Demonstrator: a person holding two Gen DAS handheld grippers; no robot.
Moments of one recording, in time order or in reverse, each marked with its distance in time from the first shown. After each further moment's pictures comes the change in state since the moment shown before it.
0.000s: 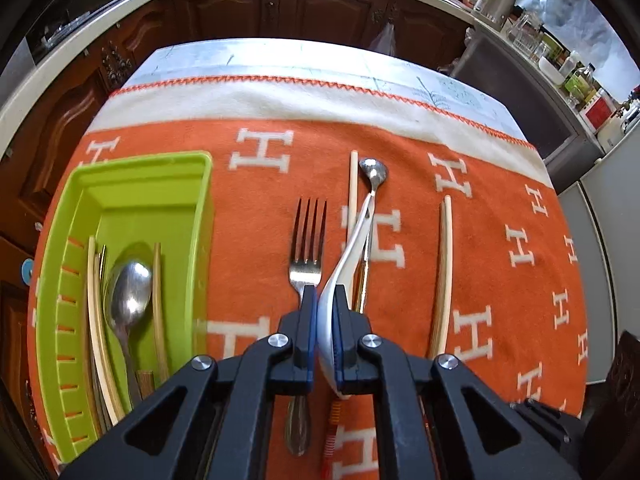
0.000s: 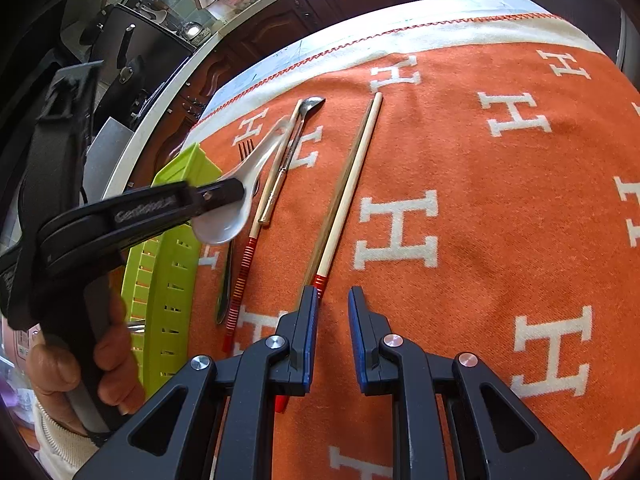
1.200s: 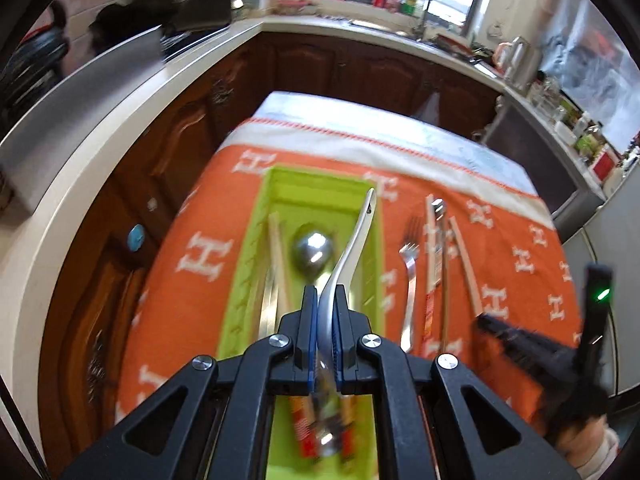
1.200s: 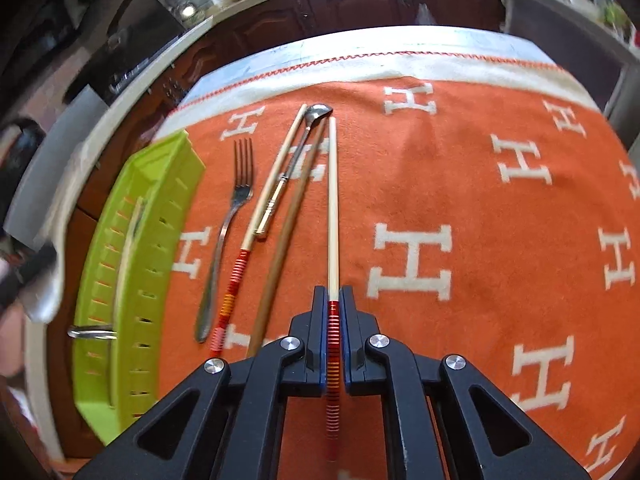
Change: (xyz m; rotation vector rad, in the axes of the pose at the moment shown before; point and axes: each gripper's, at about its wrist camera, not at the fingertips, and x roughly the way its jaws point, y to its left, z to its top) left arm -0.132 0.095 -0.074 -0.130 -0.196 0.102; right arm 0.005 0.039 0.007 -0.091 -0.025 -0.172
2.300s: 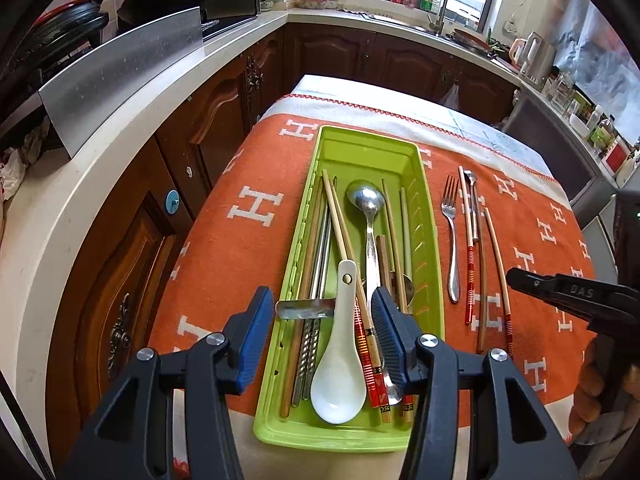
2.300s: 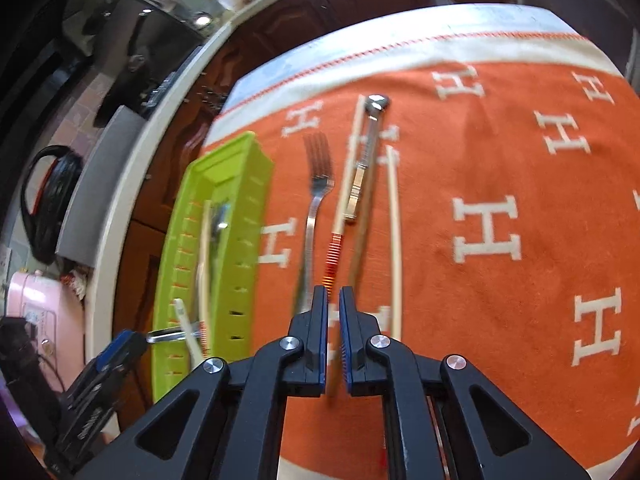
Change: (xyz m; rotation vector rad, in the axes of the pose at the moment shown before) left arm -0.009 0.032 -0.044 -0.010 -0.006 0.049; right arm -0.025 0.032 -0.005 0.093 0.064 0.160
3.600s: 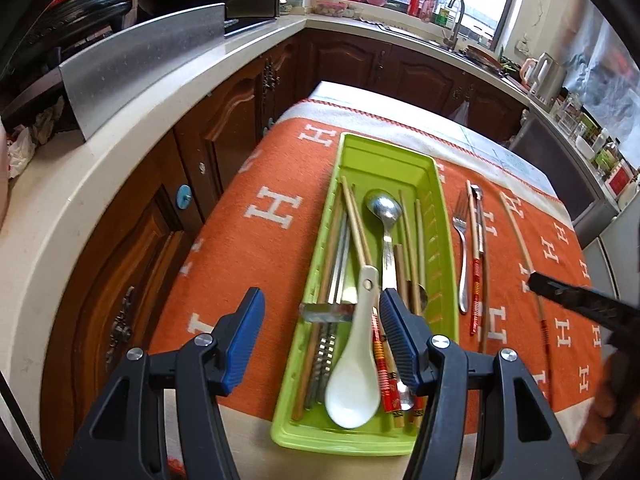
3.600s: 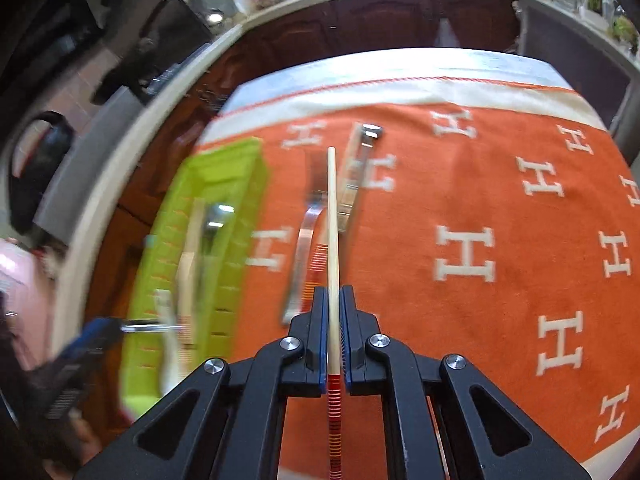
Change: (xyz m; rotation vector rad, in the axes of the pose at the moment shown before) left arm 0.000 0.020 0.000 -0.065 -0.029 0.006; right arm -0.021 0.030 -0.004 -0.129 -0.078 -0.091
